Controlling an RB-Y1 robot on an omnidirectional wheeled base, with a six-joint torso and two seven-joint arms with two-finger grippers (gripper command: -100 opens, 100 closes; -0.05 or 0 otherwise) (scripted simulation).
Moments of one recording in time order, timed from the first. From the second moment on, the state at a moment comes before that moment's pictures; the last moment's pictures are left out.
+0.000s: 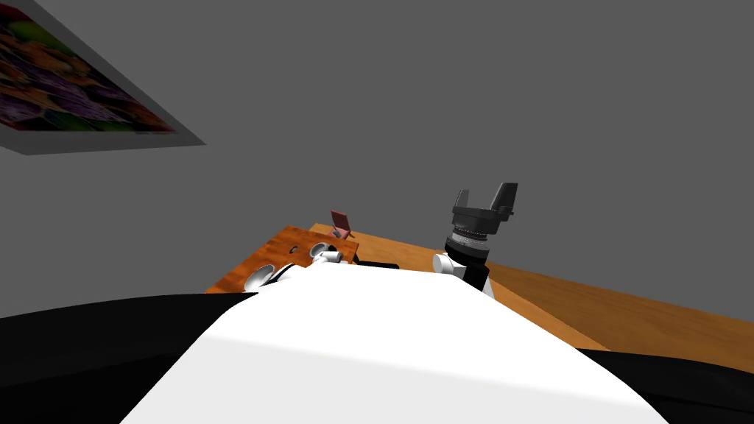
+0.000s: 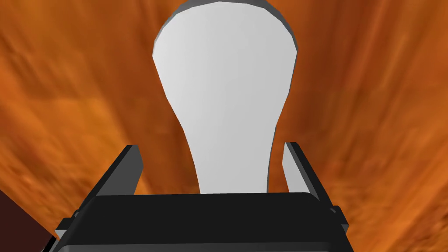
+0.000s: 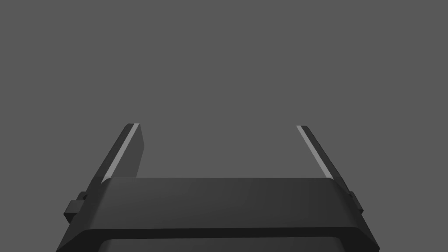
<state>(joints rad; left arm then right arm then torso) -0.19 0.30 -0.16 -0.46 0.35 0.57 -0.30 0.47 -0.03 -0.04 -2.36 0.03 -0.59 -0.06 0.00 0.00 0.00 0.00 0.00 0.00</state>
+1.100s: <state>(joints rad) -0.23 0.26 -0.16 -0.42 0.30 0.56 -0.25 0.47 -0.03 -0.04 -2.36 0.03 -0.59 -0.06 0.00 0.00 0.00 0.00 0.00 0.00</state>
